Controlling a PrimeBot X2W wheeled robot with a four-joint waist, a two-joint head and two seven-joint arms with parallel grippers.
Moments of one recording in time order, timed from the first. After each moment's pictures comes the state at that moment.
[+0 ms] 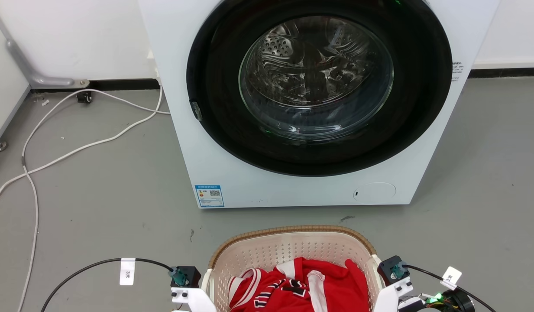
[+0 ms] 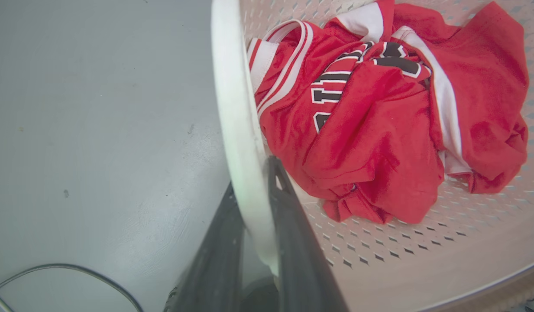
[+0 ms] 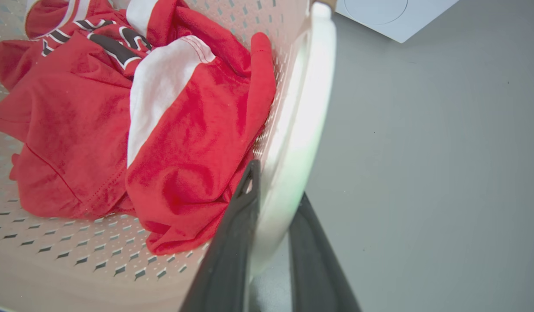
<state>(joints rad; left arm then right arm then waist) -0.48 0.13 -0.97 1.21 -1.04 -0.12 0.10 -0.47 -0.05 0.47 1.29 0.13 0.13 0.03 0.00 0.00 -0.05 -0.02</state>
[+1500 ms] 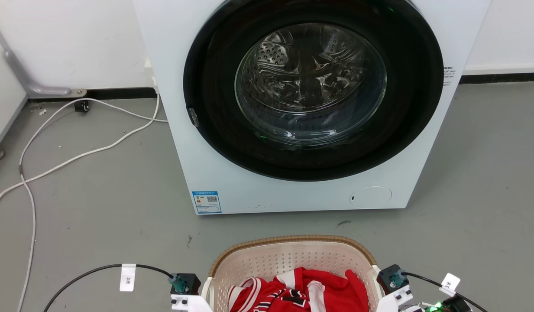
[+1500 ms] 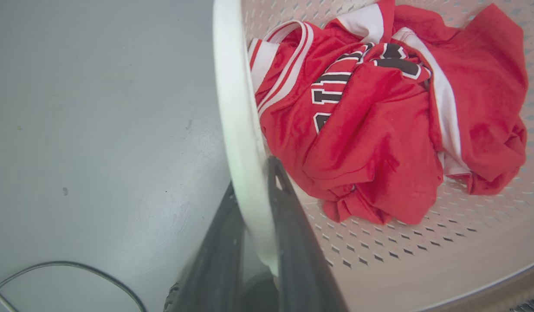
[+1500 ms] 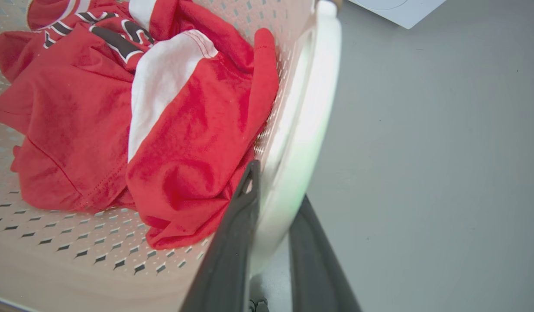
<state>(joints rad) -0.48 0.13 -1.06 1.23 -1.12 -0.12 0.09 -0.45 -0.07 0.59 1.29 0.25 0.13 0.05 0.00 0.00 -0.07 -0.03</state>
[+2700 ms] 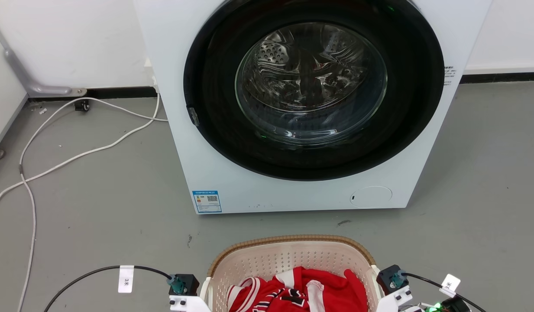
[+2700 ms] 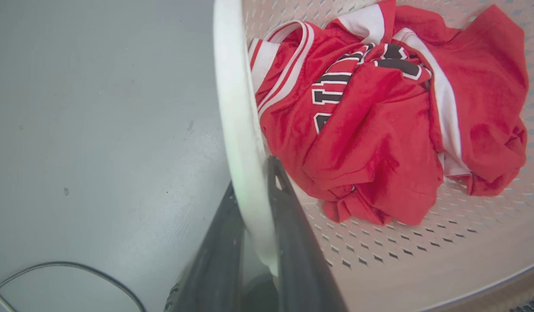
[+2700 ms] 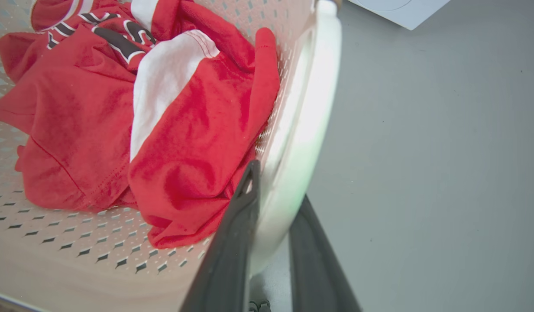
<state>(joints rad) -0.48 0.13 -1.11 1.24 -1.17 -0.12 0.07 -0.45 -0.07 0.63 1.29 0.28 0.13 0.04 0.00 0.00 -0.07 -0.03</state>
